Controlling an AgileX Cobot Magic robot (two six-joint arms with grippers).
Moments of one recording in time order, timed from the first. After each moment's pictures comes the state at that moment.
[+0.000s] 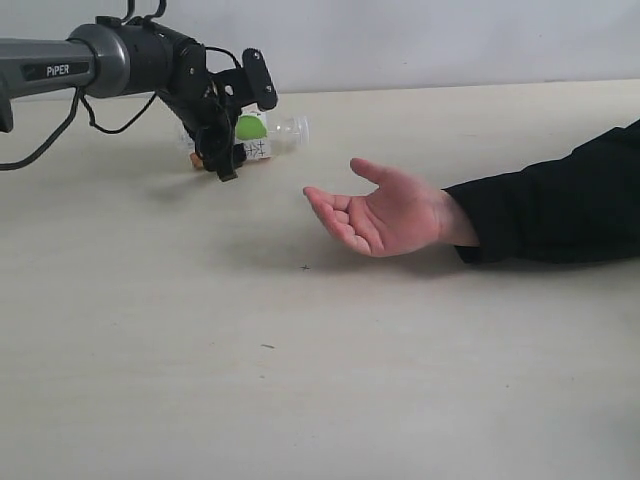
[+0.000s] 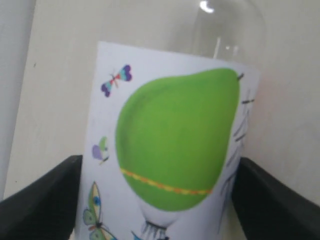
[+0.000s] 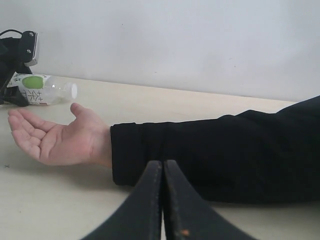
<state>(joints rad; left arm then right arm) -0.39 2.46 -1.94 0.19 0.57 0.79 0.18 0.01 -0.01 0.03 0.27 -0.10</state>
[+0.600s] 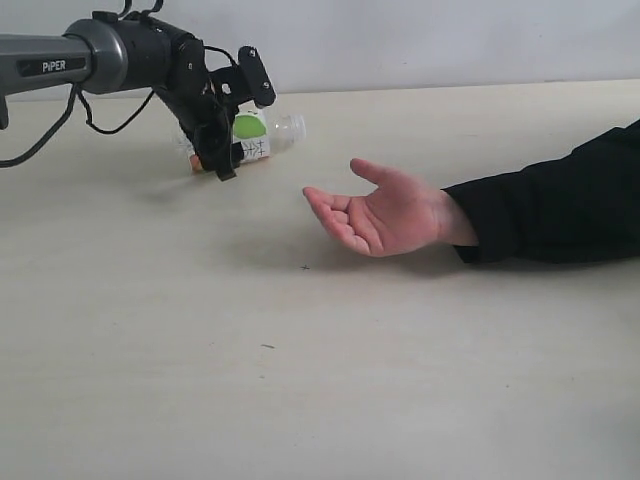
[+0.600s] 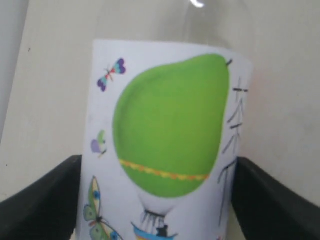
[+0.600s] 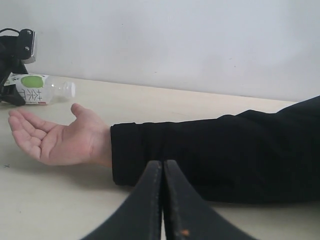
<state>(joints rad) -0.39 2.44 -1.94 0.19 0.62 0.75 0.18 0.01 -0.01 0.03 0.27 -0.10</state>
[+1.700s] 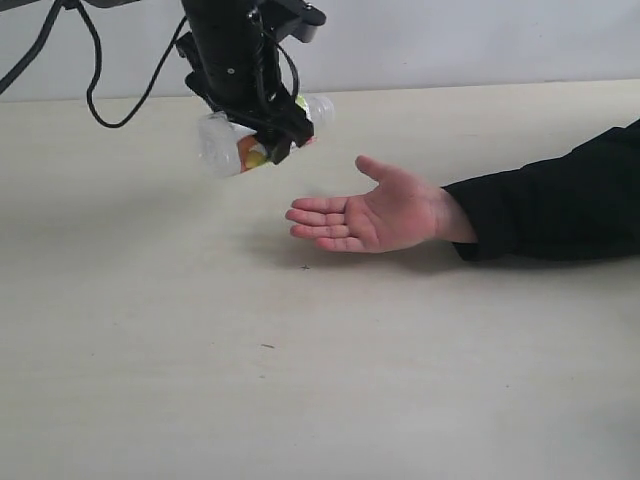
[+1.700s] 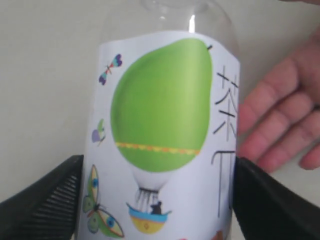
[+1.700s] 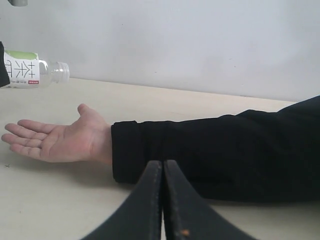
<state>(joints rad) -0.62 2.18 -1.94 0.16 1.14 0.10 0.18 0.01 -0.01 0.03 0.27 -0.10</state>
